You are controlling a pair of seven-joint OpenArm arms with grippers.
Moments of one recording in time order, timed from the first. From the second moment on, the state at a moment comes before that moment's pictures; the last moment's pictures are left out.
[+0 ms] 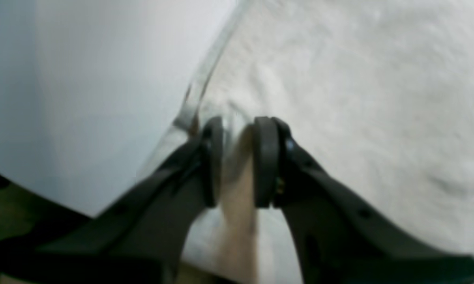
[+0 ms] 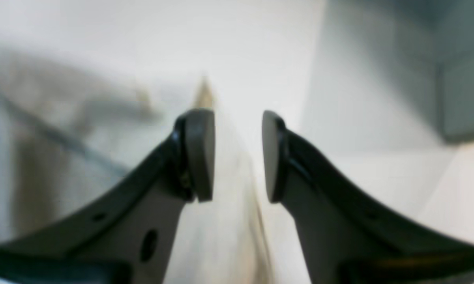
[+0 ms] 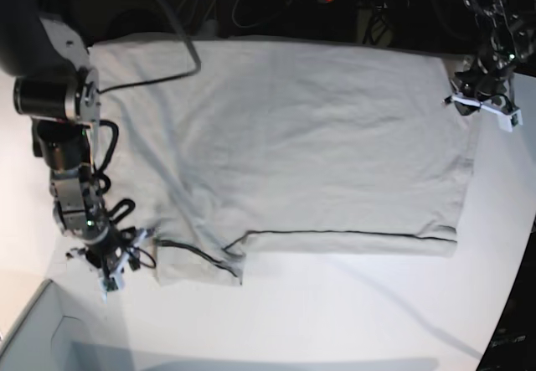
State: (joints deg) left arm 14.2 -12.7 -29.7 75.8 -27.5 -11.5 32.7; right arm 35.0 12.6 5.9 25.9 -17.6 19.4 1.9
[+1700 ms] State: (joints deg) left arm 15.2 -14.3 -24.8 71.0 -32.4 -13.4 28.2; right arm -5.3 10.5 29.2 64.5 -17.7 30.4 1.7
